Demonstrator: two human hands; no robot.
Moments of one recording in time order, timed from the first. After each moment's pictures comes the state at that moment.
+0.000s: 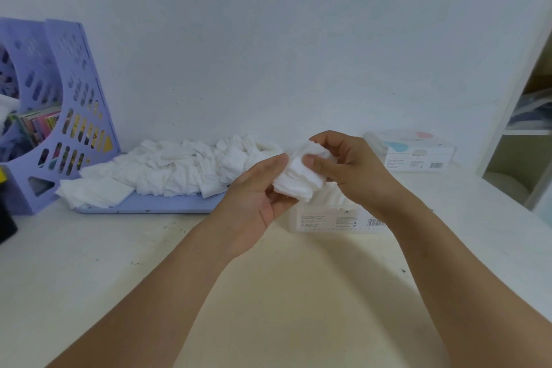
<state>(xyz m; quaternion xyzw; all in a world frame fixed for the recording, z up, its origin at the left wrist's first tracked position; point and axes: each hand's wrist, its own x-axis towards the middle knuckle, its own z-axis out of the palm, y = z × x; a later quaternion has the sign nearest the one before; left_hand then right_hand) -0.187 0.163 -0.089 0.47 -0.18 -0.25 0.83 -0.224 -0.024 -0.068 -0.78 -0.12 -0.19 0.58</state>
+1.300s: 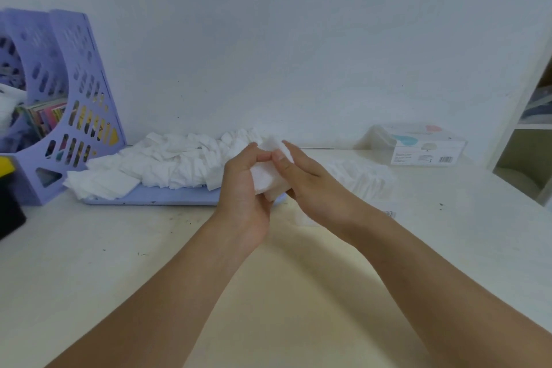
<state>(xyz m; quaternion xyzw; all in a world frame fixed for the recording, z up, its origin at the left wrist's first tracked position) -0.196 0.161 -0.083 0.41 -0.09 -0.16 0.89 -0.234 0.047 -0.080 -0.80 -0.08 -0.07 0.59</state>
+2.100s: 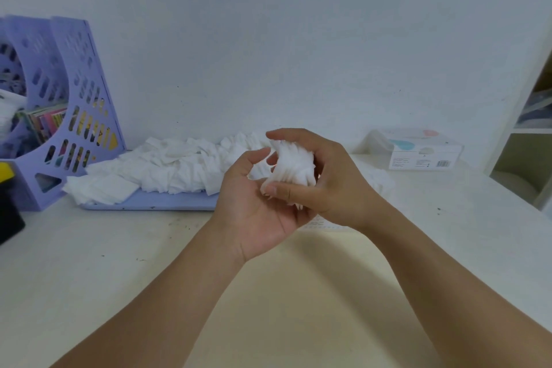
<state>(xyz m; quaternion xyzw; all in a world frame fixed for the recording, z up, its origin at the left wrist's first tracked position) -0.209 0.168 -0.074 0.29 -0.09 -0.39 0.87 -0.238 0.025 -0.066 -0.81 -0.20 -0.23 0.50</state>
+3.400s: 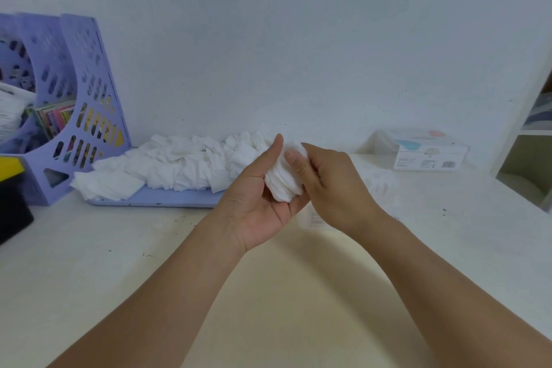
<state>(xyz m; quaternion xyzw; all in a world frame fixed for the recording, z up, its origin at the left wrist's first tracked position) -0.202 0.170 -0.070 0.30 -0.08 -0.36 0.88 -0.228 0.029 -0.080 -0.86 -0.16 -0.28 0.39</state>
